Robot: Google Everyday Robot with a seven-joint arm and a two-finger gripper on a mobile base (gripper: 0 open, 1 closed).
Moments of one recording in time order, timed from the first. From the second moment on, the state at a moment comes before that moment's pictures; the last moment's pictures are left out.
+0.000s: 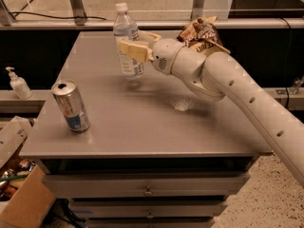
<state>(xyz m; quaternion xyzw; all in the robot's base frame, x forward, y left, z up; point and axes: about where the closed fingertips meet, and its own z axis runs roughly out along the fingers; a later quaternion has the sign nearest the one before) 0.676 0.039 0.948 -0.29 0.58 0.39 0.65</state>
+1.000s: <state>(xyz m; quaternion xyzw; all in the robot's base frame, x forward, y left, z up) 0.664 0.047 0.925 -0.31 0.59 0.39 0.64</state>
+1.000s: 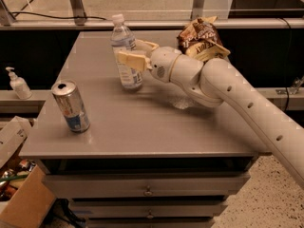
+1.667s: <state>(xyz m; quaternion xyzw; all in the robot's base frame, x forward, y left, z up) 0.655 0.038 0.913 -0.30 0.60 0.38 0.64</state>
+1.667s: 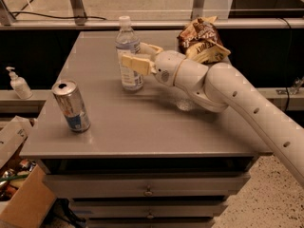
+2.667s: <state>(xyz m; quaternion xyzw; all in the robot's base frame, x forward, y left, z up) 0.655 0.038 0.914 -0.30 0.60 0.38 0.64</state>
